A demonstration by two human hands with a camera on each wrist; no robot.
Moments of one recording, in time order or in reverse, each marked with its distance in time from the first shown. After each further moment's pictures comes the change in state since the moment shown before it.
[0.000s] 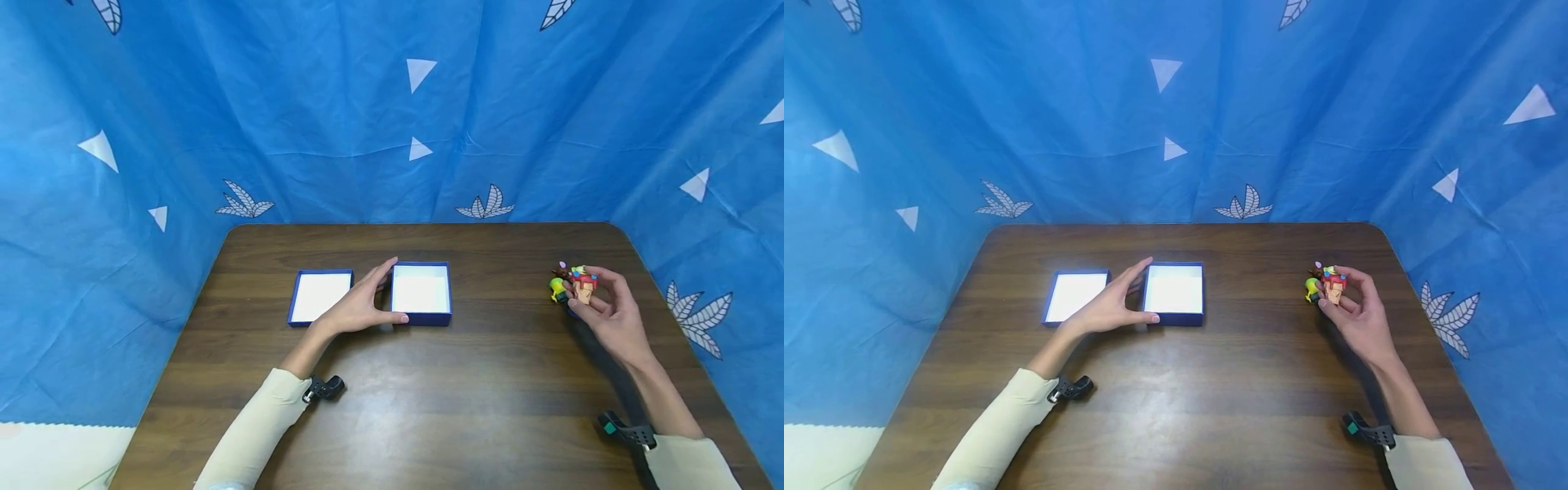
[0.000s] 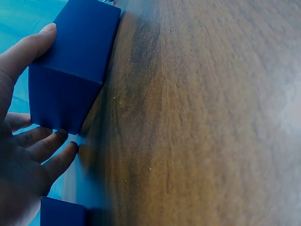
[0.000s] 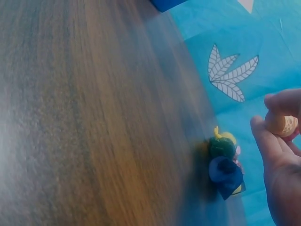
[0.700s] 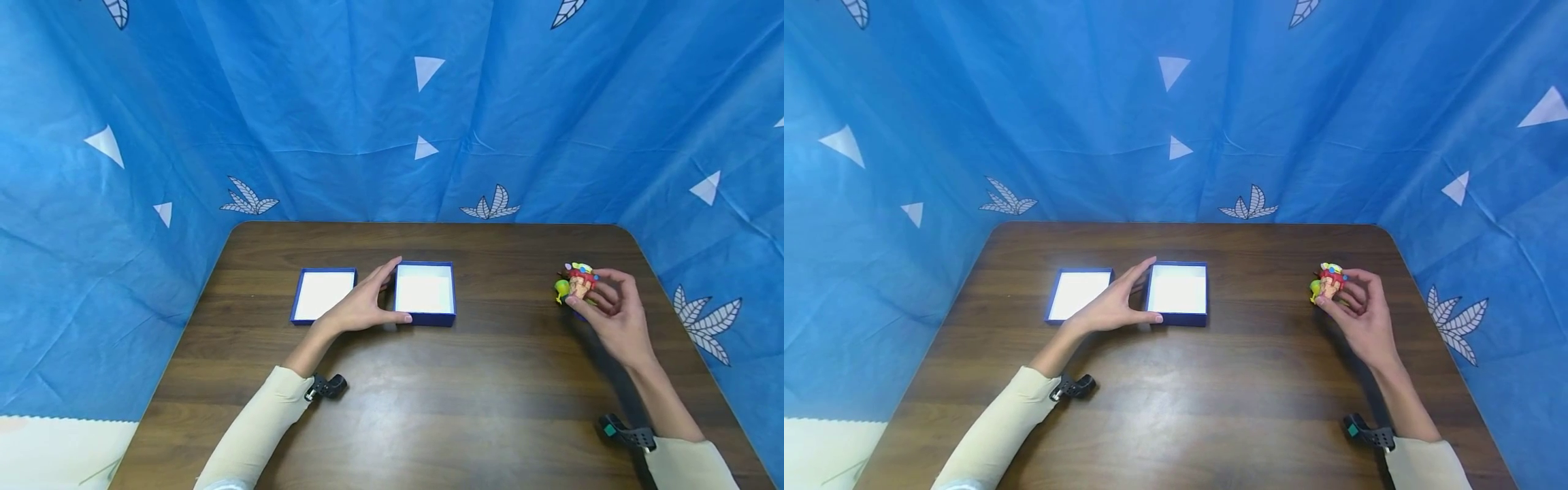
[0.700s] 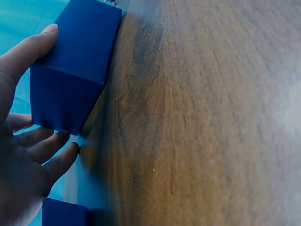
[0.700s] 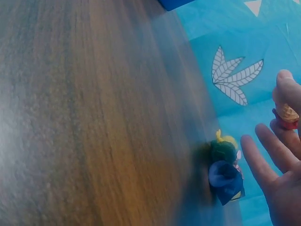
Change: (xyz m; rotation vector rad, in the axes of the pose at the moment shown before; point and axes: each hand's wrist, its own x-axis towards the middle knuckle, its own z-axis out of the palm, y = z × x) left_hand -0.001 -0.001 0.000 -0.019 -0.004 -0.012; right_hand 0.003 0.001 0.009 -0.326 0.095 -0.028
